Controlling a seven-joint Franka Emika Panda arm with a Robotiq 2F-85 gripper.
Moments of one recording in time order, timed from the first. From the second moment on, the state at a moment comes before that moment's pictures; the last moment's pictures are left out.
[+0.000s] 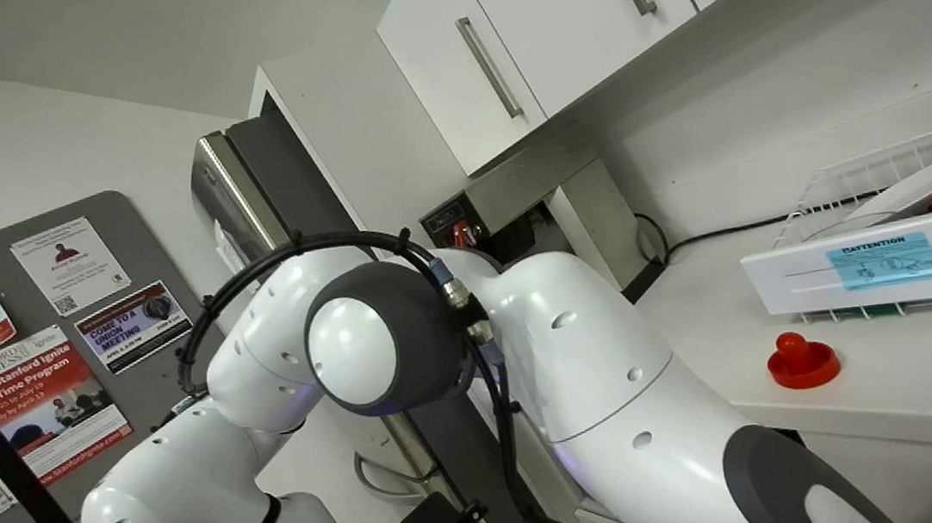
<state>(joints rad) -0.77 1.24 -0.26 -1.71 2.21 1.62 -1.23</state>
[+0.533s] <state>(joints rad) -0.74 1.27 -0.25 -1.63 2.24 1.62 -1.22</state>
